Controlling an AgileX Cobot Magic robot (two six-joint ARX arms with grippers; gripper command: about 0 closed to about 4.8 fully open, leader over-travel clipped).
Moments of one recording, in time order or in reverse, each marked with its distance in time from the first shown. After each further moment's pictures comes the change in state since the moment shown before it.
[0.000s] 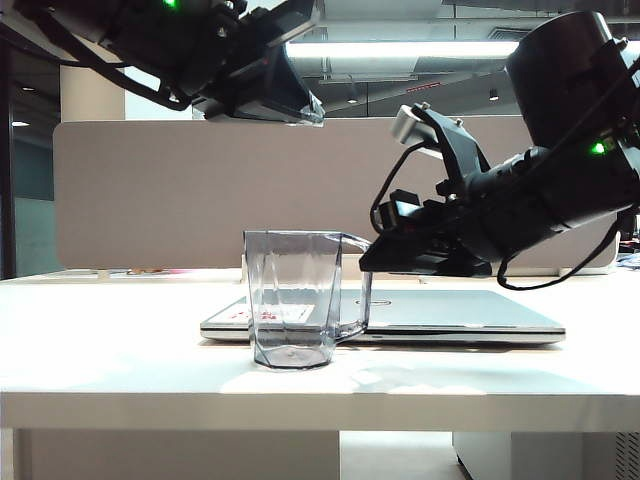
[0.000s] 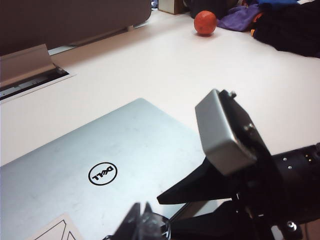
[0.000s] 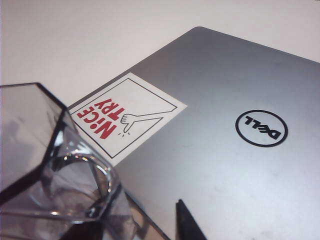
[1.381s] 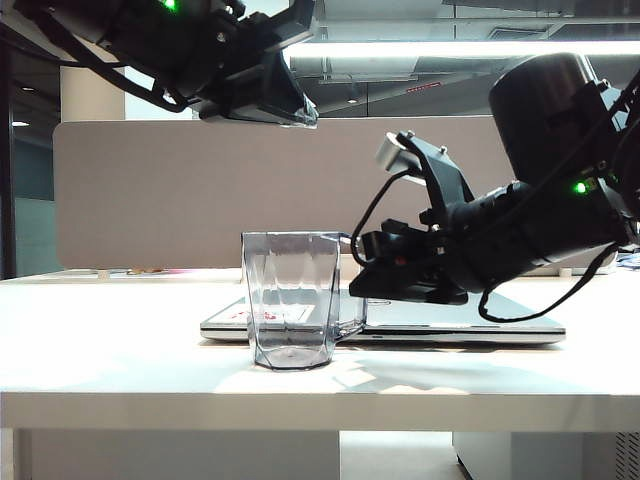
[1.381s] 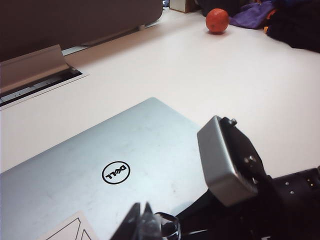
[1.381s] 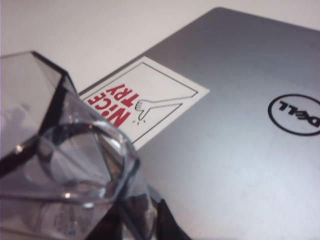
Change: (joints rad) left arm 0.000 0.000 0.000 0.000 -0.042 0.019; right arm 0.026 0.114 0.005 0.110 -0.020 0.025
